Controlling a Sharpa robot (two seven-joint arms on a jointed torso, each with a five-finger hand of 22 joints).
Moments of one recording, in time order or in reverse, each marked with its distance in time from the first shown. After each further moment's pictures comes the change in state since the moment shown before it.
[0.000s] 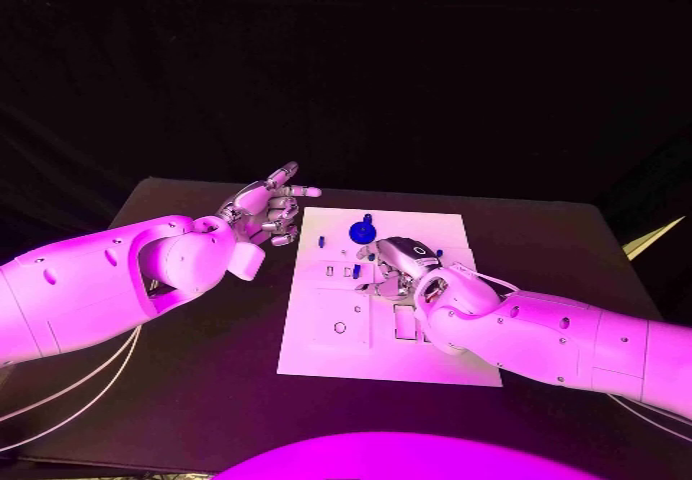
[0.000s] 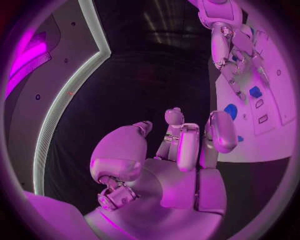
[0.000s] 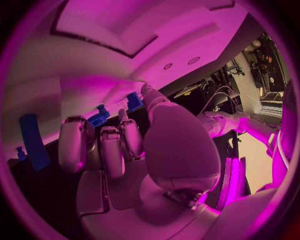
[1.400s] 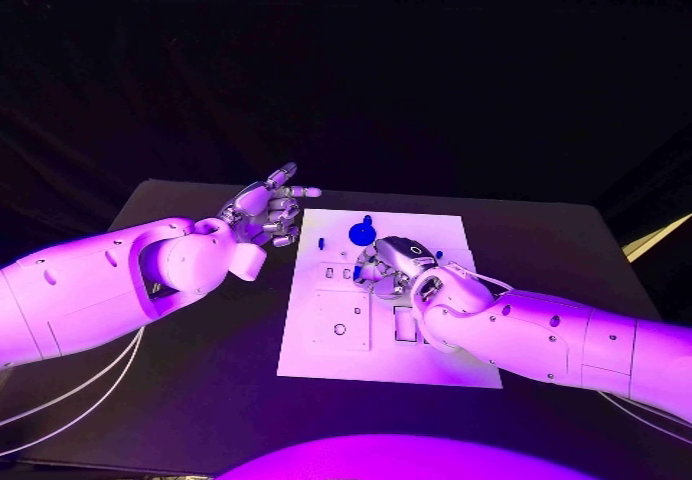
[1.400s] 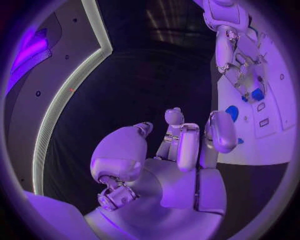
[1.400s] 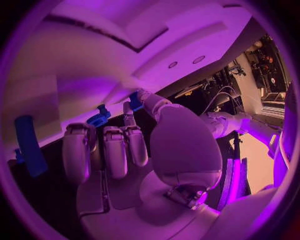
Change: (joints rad) left arm 0.000 0.003 0.000 0.006 0.040 -0.008 0.006; left_hand -0.018 0.018 0.000 0.000 0.000 0.000 0.000 0.000 0.000 0.000 0.000 -0.001 -0.001 0.000 0.000 0.000 0.000 0.000 0.000 0.000 0.000 0.000; right arm 0.000 0.033 0.001 -0.045 0.004 -0.001 -0.001; right_hand -0.158 0.036 0.362 -0.186 -0.010 0.213 -0.065 0.100 0.087 0.038 -0.069 0.152 0.000 0.001 -0.056 0.002 0.000 -0.011 0.022 -0.047 0.148 0.000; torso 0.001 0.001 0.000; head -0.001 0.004
